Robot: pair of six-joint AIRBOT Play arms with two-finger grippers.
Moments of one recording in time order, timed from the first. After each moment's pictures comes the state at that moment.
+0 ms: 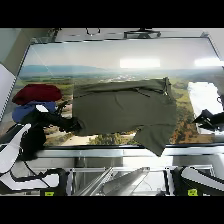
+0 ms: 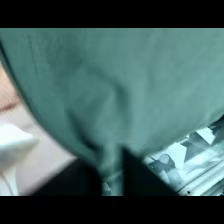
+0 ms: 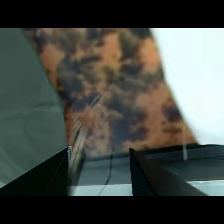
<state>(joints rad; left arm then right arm) 0.14 -1.47 0.76 0.95 -1.19 -1.18 -0.71 -1.30 0.94 -1.17 1.41 1.26</state>
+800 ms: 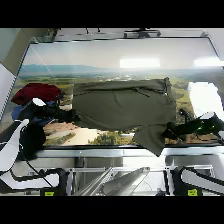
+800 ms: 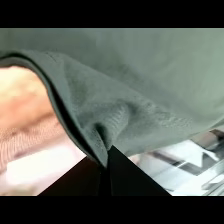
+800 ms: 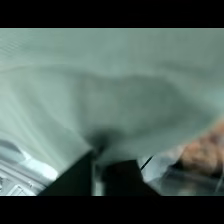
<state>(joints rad) 0.14 -1.46 0.89 0.91 -1.17 -1.13 -0.37 -1.34 0.57 -0.95 1.22 1.22</state>
